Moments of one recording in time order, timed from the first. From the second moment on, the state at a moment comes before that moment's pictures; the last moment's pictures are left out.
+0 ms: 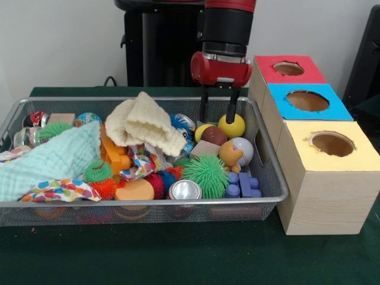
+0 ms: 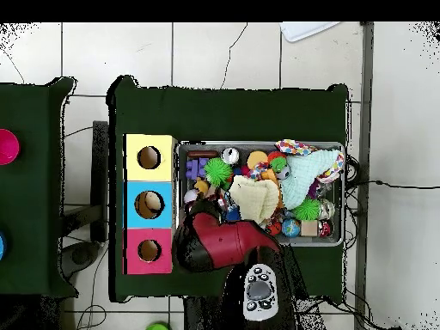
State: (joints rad) arm -0.10 -0.67 -0.08 1.86 -0.39 -0.04 1.62
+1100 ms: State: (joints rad) arm -0.08 -0.56 -0.11 1.86 -0.30 -0.05 1.62
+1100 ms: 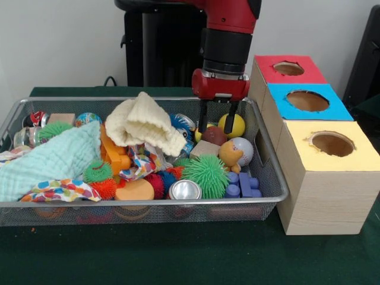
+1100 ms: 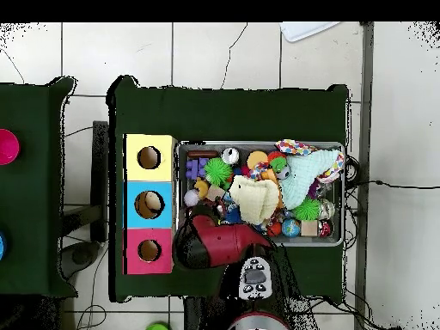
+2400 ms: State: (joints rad) arm -0.21 -0.56 0.08 1.91 -0.15 -0.05 1.62
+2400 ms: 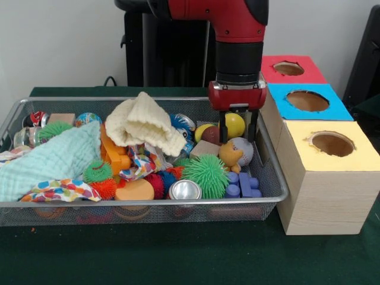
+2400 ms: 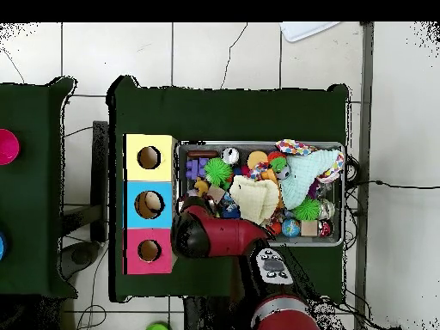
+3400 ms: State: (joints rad) arm -0.11 -0.52 0.00 1.88 -0.14 -0.09 1.62
